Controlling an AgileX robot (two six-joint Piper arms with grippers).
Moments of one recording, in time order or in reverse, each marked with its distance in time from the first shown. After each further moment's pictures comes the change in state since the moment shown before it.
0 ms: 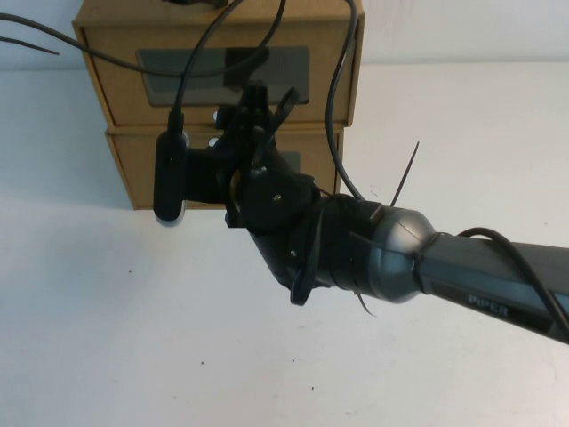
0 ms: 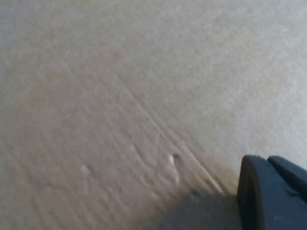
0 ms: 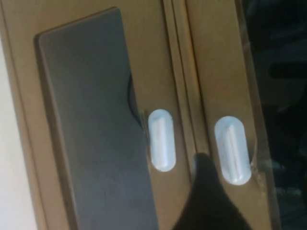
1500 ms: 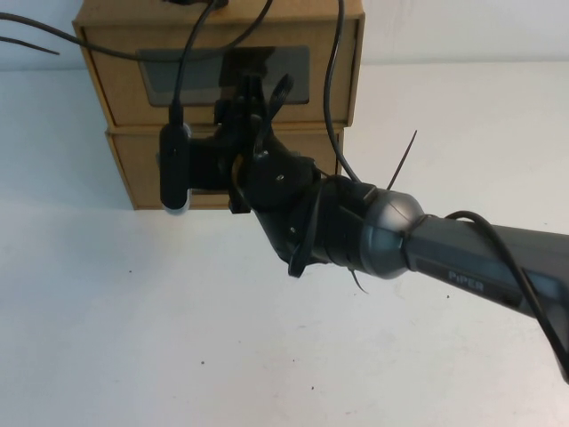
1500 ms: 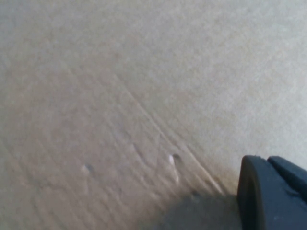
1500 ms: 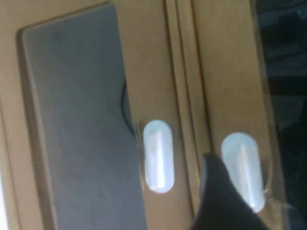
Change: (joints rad) right arm -0.053 0.072 -0.092 -0.011 -0.073 -0.070; left arm 0.000 0.000 0.000 0.000 0.000 0.000
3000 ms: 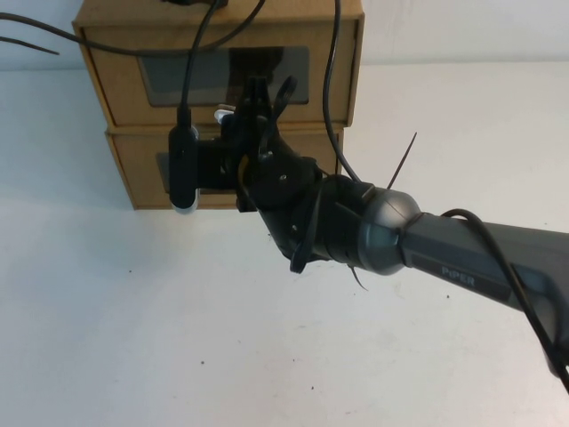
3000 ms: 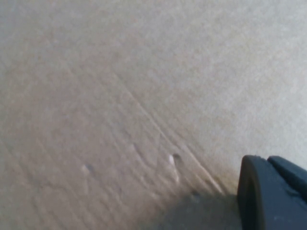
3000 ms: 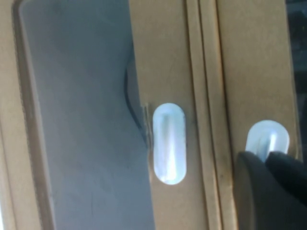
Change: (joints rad) right arm -0.024 0.034 -0.014 -0.015 -0.007 -0.004; left arm 0.000 0.001 0.000 0.000 0.002 0.001
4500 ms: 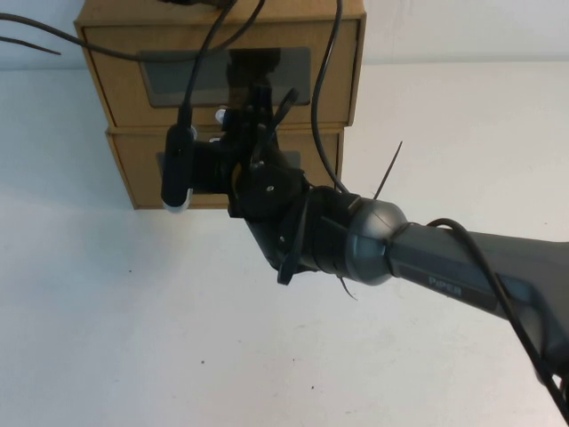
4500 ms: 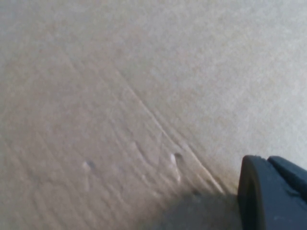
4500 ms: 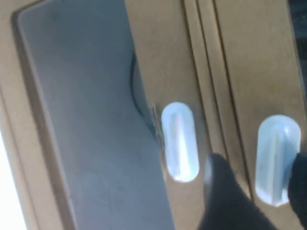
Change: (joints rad) right arm 0.030 0.010 -0.002 0.021 0.076 0.101; left arm 0.000 0.016 -0.009 -0.008 0.006 -0.033
